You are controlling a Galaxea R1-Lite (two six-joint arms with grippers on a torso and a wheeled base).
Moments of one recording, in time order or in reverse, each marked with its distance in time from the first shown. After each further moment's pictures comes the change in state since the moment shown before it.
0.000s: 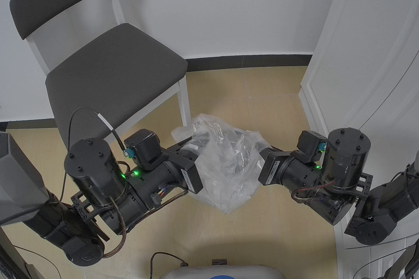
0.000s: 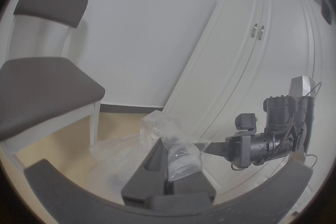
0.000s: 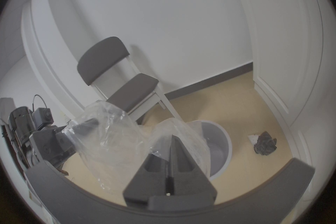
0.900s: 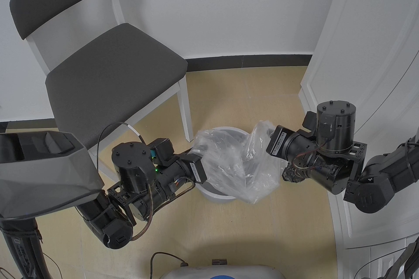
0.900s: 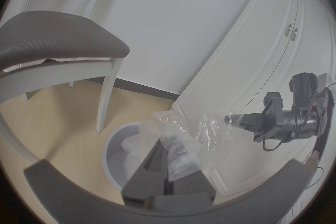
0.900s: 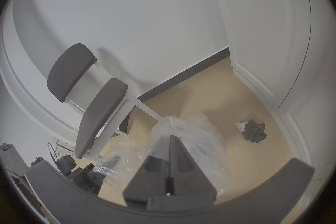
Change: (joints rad) left arm 0.107 0.277 -0.150 0.007 -0.010 -0.184; right arm -0.132 0.017 -0.199 0.312 0.004 0.189
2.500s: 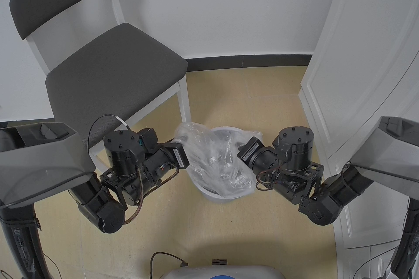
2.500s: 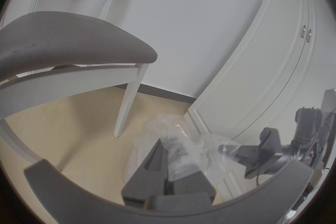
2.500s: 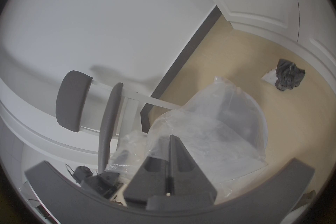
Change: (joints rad) left arm 0.118 0.018 -0.059 0.064 0.002 0.005; right arm 0.008 0.322 -0.068 -0.321 0.135 0.398
